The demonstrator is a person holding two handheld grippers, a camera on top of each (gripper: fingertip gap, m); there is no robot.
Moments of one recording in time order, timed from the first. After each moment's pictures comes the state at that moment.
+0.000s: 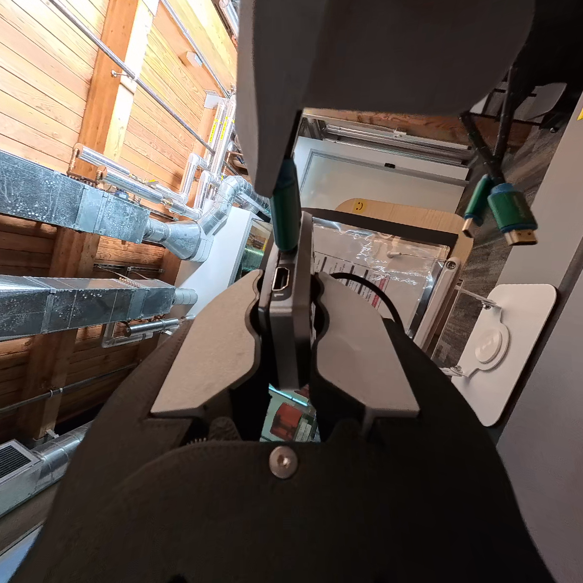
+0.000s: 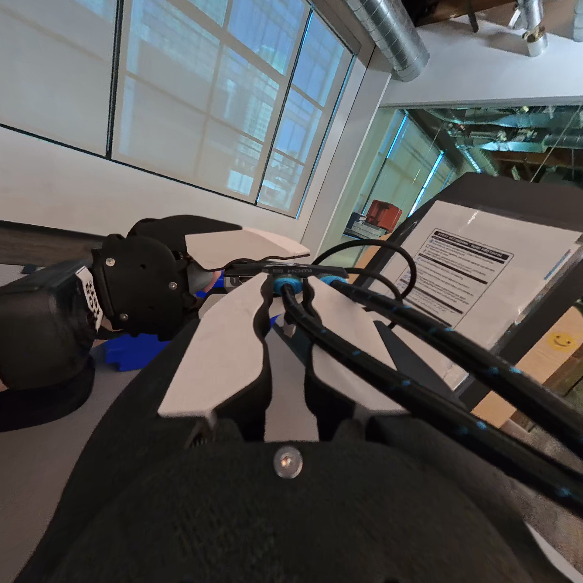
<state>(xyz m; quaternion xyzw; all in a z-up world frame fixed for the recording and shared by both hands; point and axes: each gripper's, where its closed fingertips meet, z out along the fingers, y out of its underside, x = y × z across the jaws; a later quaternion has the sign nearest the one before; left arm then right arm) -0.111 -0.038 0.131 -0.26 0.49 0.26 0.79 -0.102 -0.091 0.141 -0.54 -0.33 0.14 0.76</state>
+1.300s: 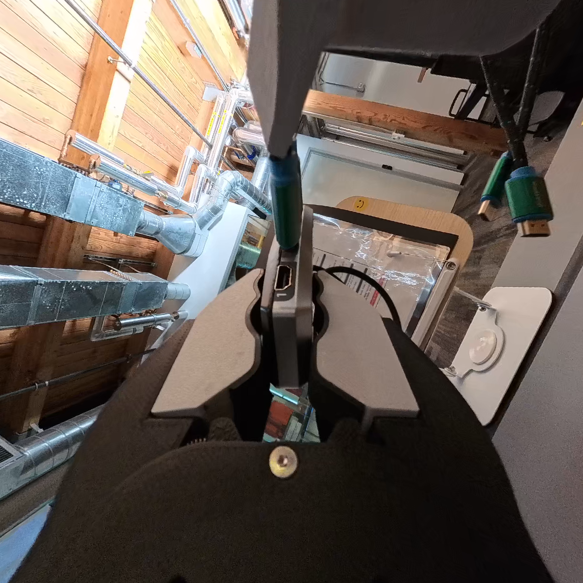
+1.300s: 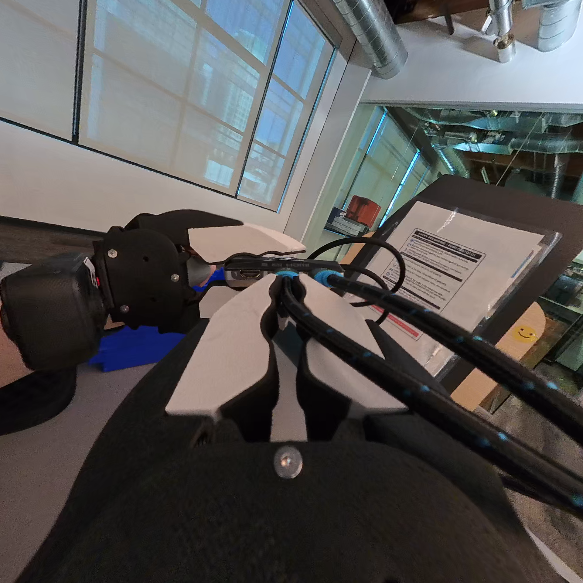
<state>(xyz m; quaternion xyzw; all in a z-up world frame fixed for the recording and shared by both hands) -0.116 -0.033 0.135 -0.27 0.49 0.25 0.79 -0.102 -0.098 0.144 -0.55 -0.31 0.11 0.77</state>
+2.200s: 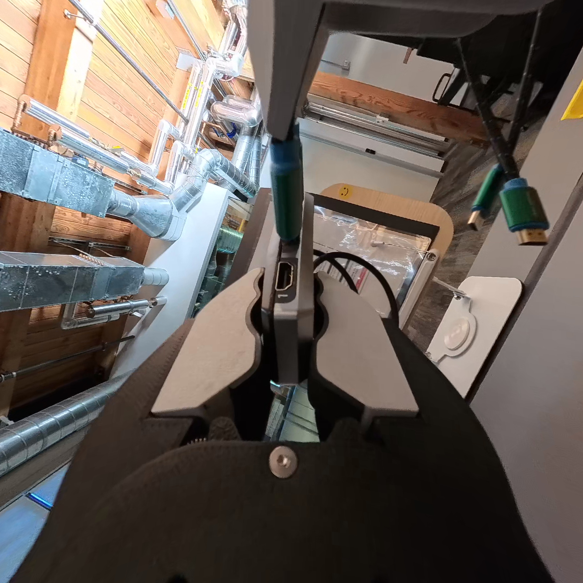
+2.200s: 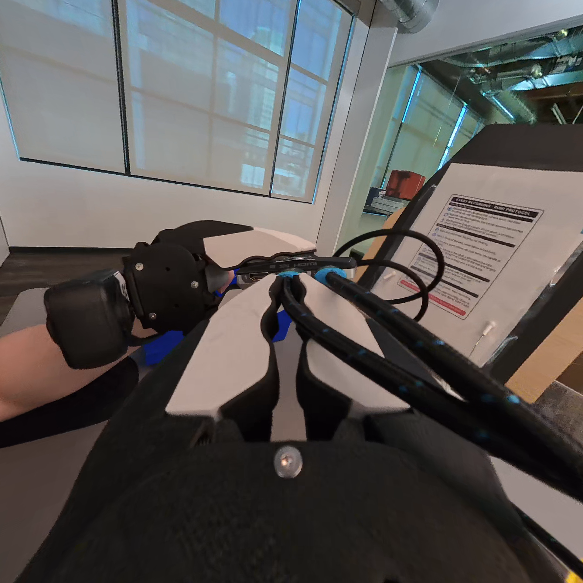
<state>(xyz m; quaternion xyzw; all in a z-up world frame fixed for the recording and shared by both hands) -0.111 -0.024 0.127 -0.31 0.50 0.24 0.77 -0.094 -0.093 0.140 -0.58 -0.30 0.20 0.73</state>
